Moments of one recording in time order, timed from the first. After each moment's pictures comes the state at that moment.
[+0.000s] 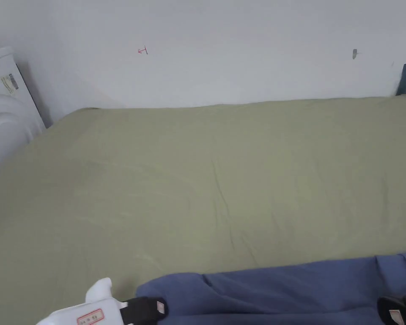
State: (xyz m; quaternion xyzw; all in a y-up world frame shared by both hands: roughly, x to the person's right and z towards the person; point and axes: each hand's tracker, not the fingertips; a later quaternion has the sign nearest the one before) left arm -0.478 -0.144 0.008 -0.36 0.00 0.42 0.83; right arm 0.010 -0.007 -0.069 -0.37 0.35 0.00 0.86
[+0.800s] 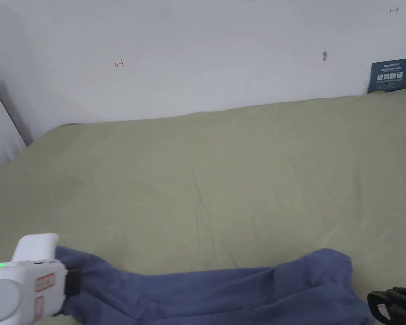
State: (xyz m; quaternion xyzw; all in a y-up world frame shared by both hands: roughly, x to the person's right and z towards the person) left arm -0.460 -0.004 -0.008 -0.42 0.15 0.02 0.89; right arm 0.029 -0.017 -0.077 -0.39 0.31 0.03 0.87
